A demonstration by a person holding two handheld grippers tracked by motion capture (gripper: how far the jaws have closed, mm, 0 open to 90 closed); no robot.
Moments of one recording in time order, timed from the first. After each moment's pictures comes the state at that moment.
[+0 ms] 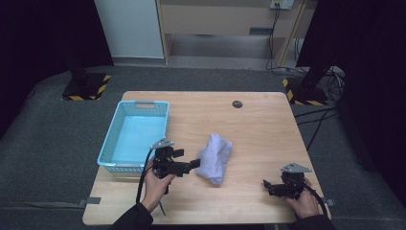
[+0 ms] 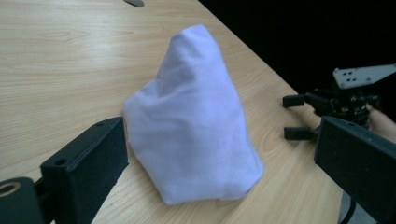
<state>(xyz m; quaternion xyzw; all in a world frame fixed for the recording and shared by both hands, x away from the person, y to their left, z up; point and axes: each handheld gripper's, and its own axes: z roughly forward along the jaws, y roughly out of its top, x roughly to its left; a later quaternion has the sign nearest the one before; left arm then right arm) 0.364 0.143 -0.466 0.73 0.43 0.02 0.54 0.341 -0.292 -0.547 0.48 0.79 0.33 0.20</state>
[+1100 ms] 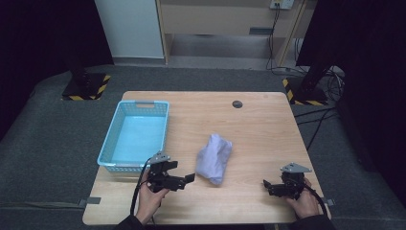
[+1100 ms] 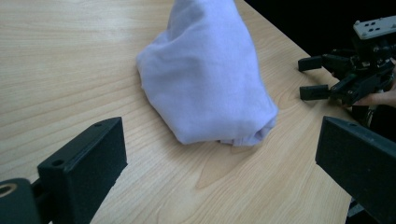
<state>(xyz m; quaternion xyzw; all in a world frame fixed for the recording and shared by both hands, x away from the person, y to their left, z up) 0.332 0.156 -0.488 0.75 0.42 0.03 0.51 0.341 -0.292 -0.547 0.48 0.79 0.33 0.20</state>
